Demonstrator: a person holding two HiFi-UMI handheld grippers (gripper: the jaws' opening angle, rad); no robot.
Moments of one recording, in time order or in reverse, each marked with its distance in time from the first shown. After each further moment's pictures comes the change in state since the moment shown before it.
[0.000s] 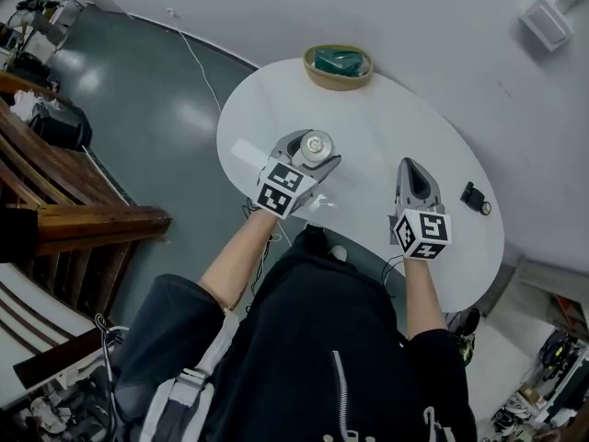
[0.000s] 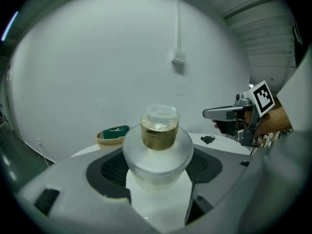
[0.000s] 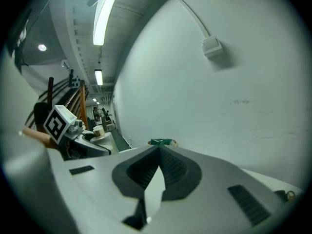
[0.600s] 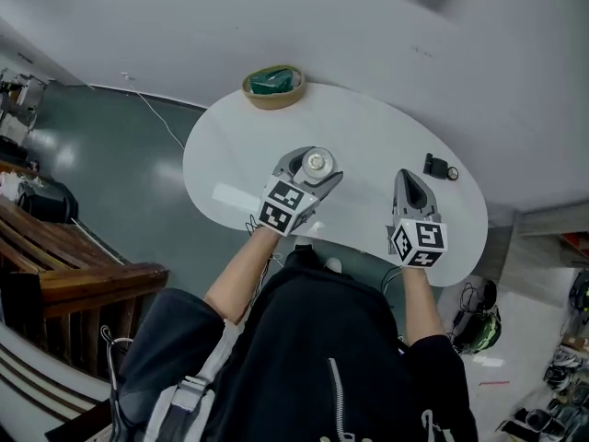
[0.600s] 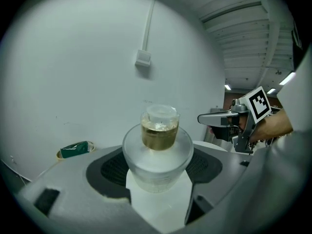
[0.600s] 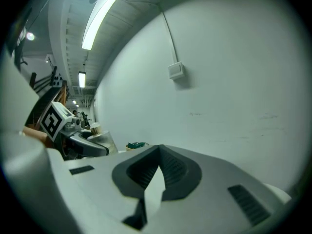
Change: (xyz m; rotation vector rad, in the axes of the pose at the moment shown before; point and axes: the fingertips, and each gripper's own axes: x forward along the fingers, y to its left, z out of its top) left arm 0.040 -0.142 0.048 0.116 -0.050 -0.220; right arm -0.128 -0.082 0.000 0.035 -0.075 -0.229
